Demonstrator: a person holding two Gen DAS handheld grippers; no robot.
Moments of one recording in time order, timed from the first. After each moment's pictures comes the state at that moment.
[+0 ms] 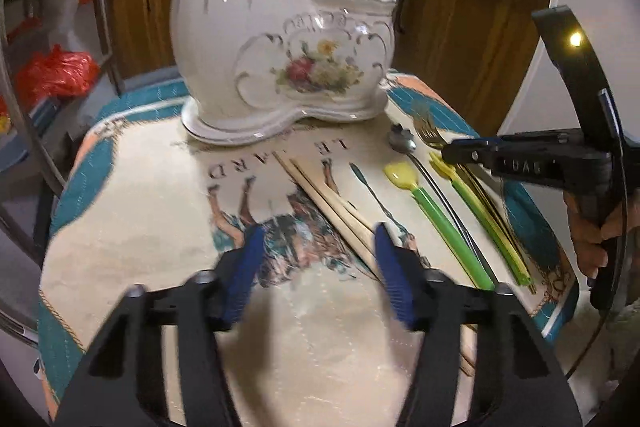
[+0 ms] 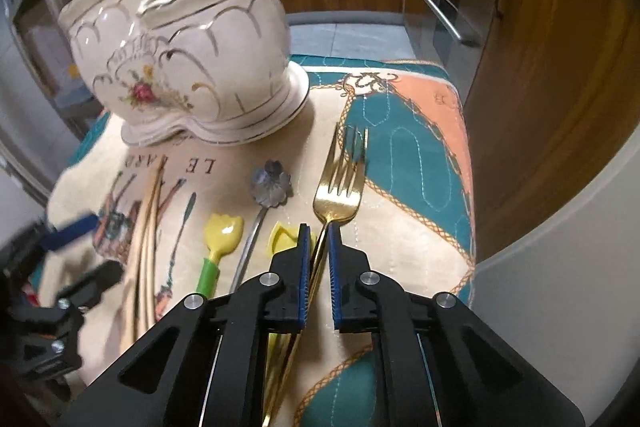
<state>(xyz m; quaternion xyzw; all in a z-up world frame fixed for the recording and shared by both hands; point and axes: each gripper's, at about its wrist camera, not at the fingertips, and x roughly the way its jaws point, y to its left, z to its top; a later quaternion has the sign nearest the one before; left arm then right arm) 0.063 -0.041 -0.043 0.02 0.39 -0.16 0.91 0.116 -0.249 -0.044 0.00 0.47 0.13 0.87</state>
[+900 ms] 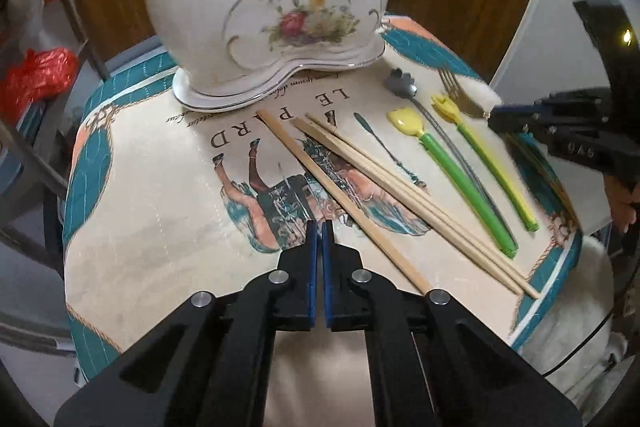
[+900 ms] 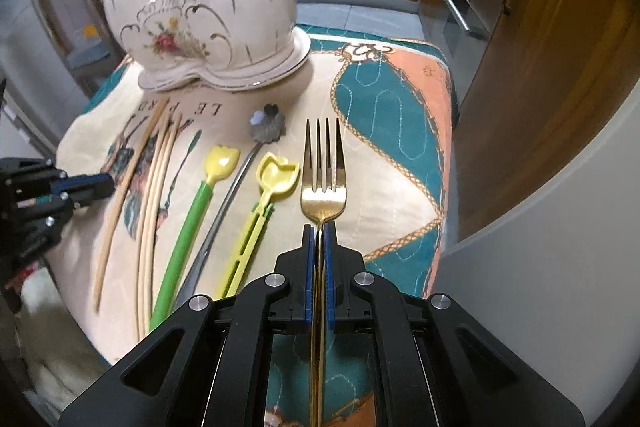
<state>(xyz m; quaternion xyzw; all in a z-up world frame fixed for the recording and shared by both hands) 0.067 -0.029 -0.036 0.08 0.47 -0.18 0.86 0.089 -0.259 -0.041 -0.06 0.50 0.16 0.85</state>
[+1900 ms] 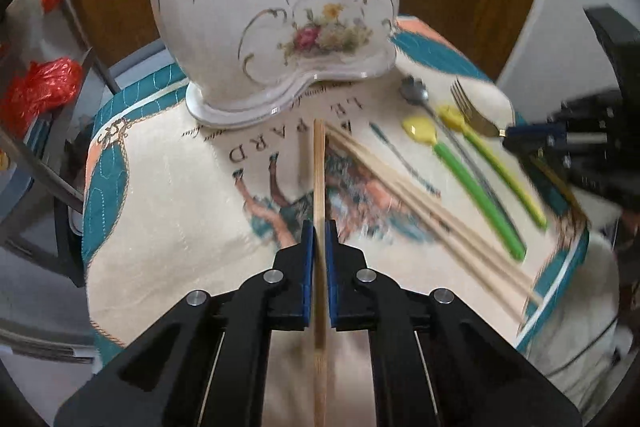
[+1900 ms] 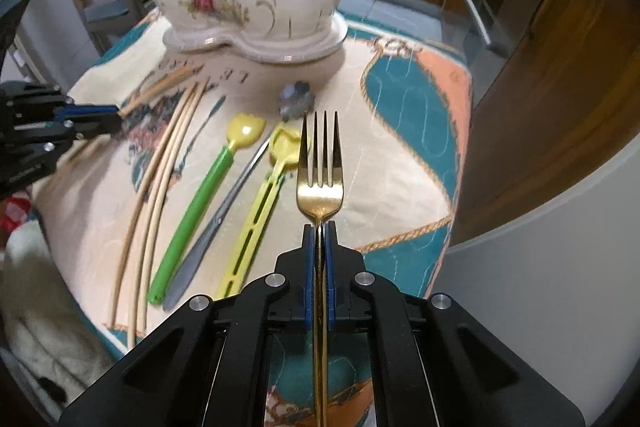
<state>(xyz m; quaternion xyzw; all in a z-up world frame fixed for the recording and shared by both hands) 0.088 -0.025 -0.026 0.12 0.48 -0.18 0.85 0.080 -0.245 -0.041 -0.13 0.51 0.18 0.83</state>
